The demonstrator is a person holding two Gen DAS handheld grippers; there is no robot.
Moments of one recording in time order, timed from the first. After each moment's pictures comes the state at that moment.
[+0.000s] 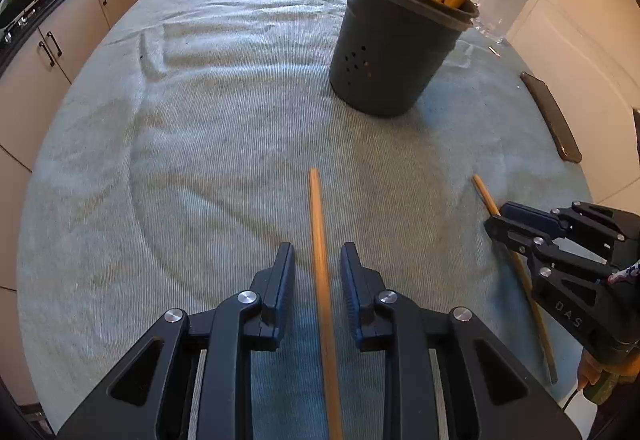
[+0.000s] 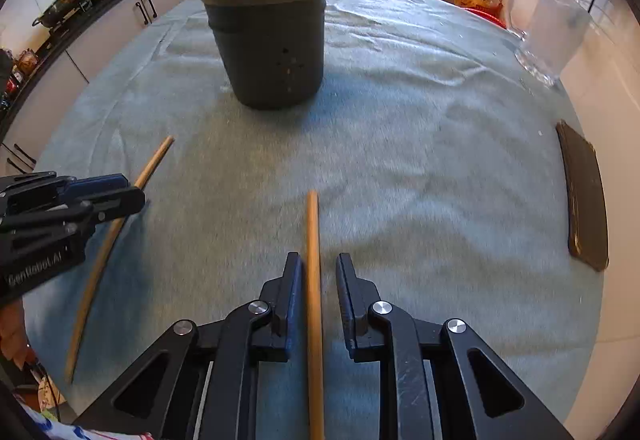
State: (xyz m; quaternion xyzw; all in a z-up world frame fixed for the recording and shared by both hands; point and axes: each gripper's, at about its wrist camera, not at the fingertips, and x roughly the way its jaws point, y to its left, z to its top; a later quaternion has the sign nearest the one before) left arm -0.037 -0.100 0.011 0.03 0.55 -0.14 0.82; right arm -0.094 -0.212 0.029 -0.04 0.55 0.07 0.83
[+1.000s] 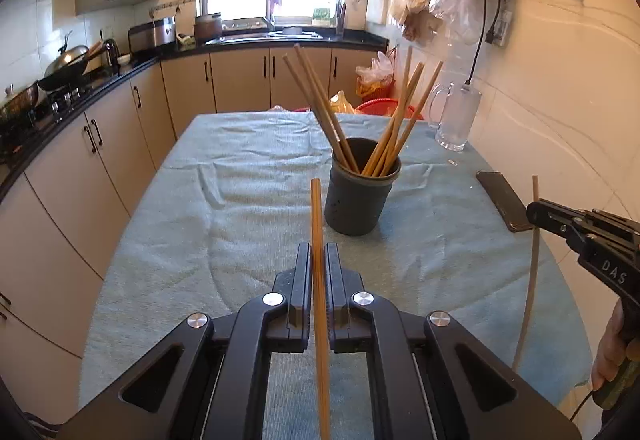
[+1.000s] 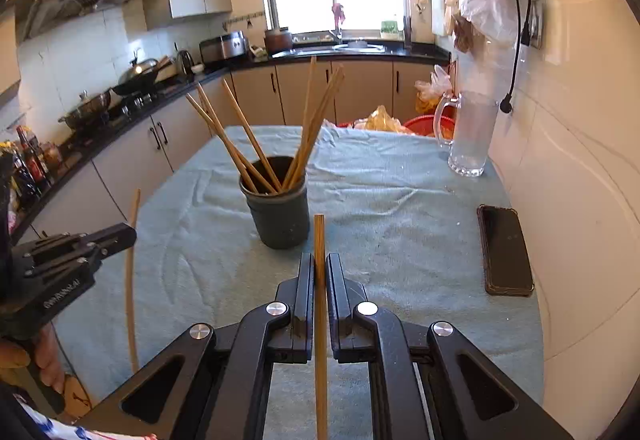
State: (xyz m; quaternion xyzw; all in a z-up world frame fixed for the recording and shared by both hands) left arm -0.122 -0.080 0.129 0.02 0.35 -0.13 0.93; right arm -0.184 -0.232 0.161 0.03 0.34 0.04 0.94
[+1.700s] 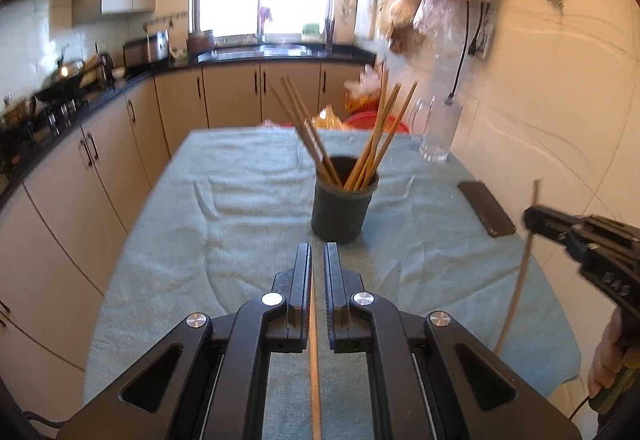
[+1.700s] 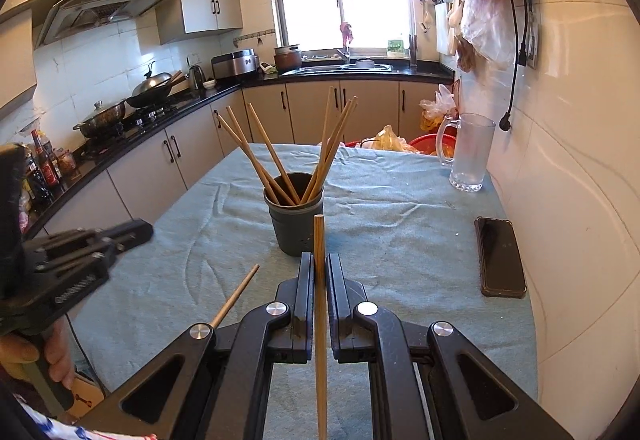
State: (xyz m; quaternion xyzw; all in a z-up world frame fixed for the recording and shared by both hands) left arm -0.137 -0.081 0.137 0.02 0.34 -0.15 0.93; right arm -0.213 -0.228 0.179 0.03 0.32 0.06 0.95
